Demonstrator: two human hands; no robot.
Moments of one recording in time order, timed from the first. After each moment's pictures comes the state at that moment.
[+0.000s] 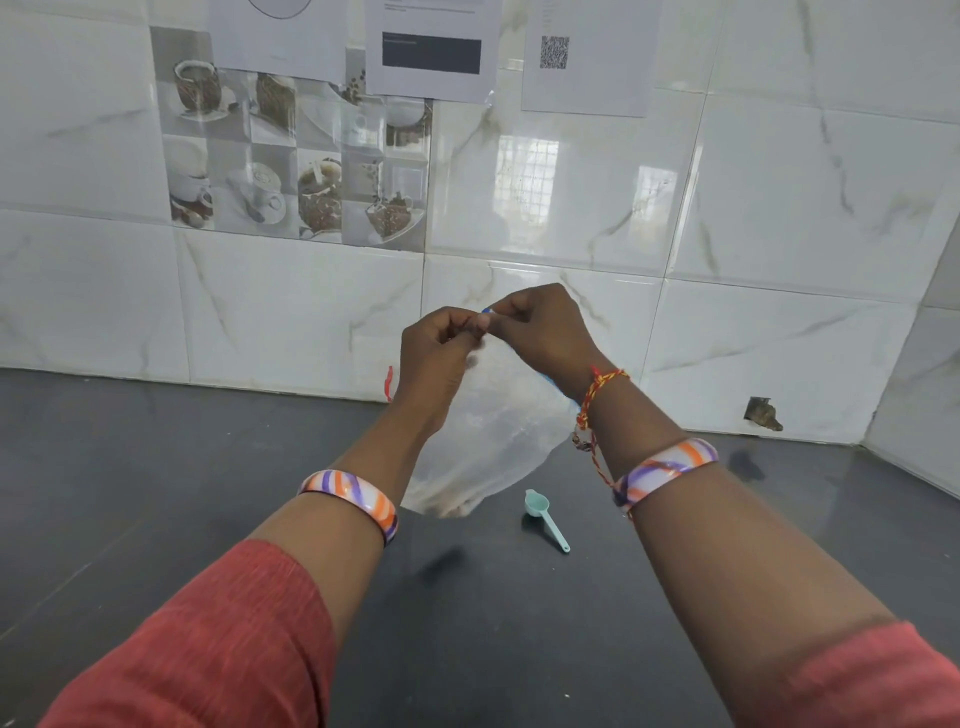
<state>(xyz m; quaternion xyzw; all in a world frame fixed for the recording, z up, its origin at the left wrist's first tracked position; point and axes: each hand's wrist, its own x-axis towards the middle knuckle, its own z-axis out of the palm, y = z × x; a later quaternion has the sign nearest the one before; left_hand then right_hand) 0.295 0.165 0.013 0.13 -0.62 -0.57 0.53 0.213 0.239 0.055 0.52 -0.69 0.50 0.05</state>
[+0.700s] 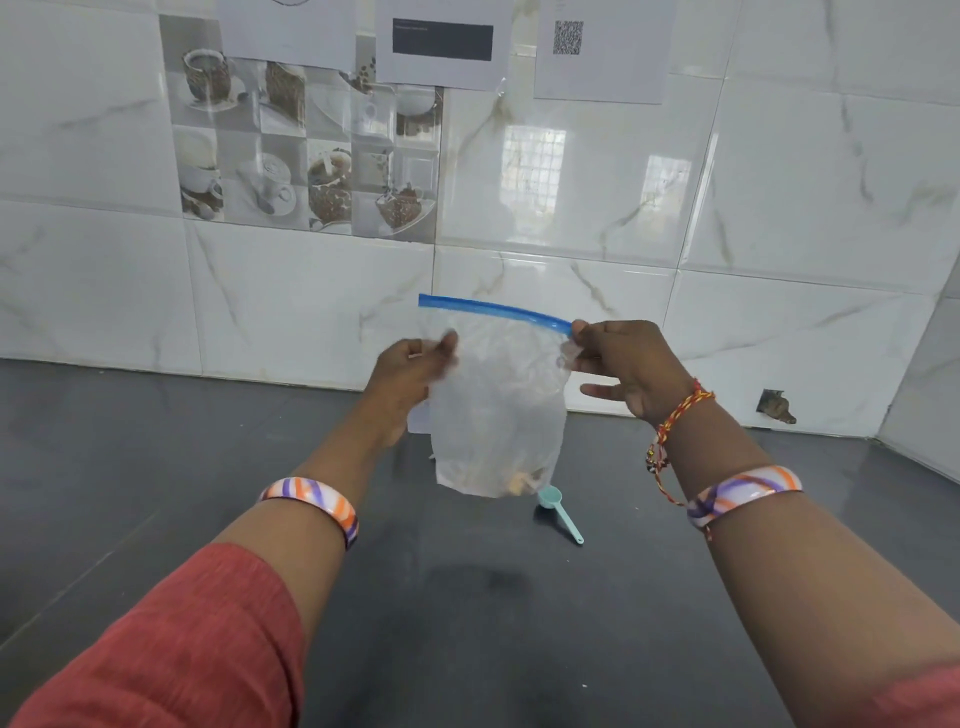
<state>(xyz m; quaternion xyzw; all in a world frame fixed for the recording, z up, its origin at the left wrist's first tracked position) 0.319 0.121 -0.014 0.22 -0.59 -0.65 0.43 0.175 0.275 0.035 0.35 -0.66 0.64 -0.15</state>
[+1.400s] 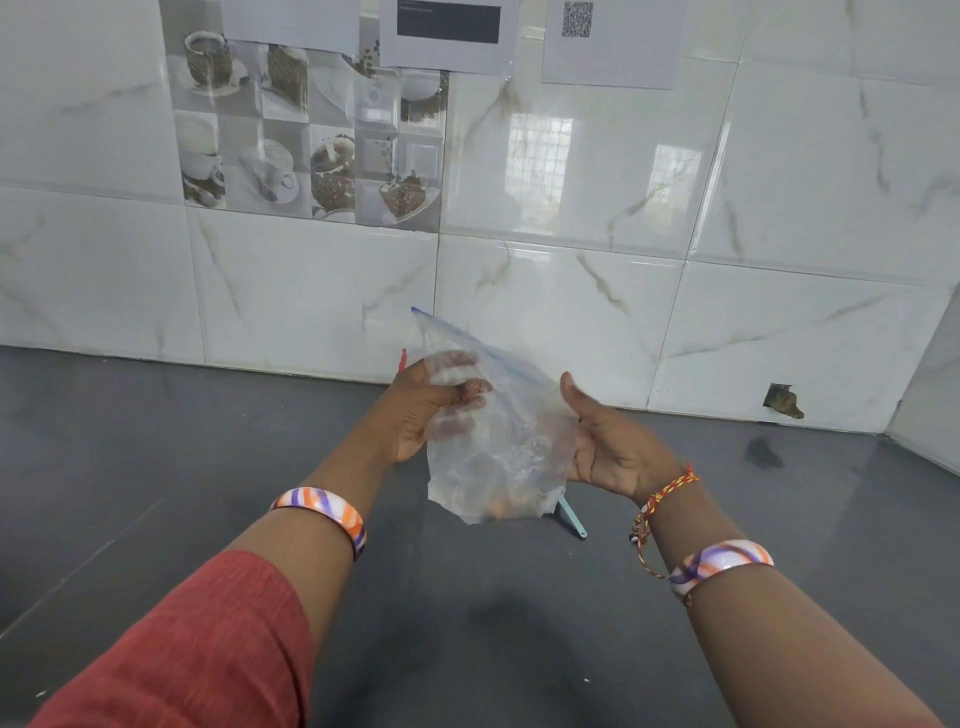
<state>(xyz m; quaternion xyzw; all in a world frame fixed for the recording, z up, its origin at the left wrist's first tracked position) 0.325 0.126 -0.037 0.17 -0.58 -0.73 0.32 0.166 0.273 -0.043 0.29 -0.54 0.64 -0.46</state>
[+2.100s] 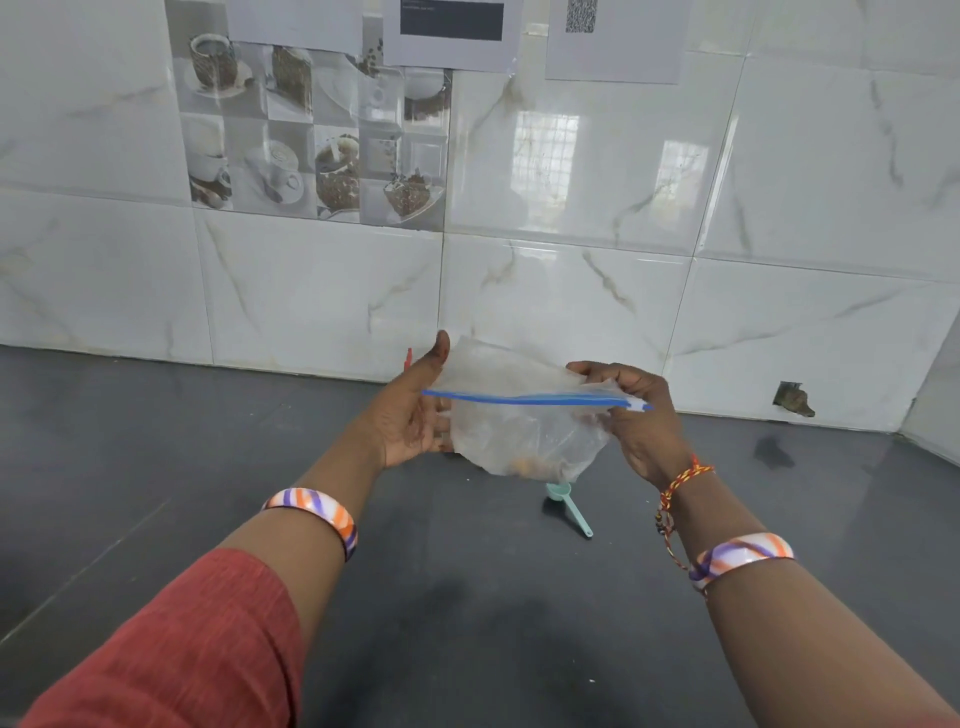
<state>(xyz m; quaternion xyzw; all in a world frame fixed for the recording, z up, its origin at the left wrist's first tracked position) 0.331 0.122 -0.039 0.17 -0.55 -0.78 0.24 0.147 0.274 -0.042 0.48 -0.51 0.70 -0.14</state>
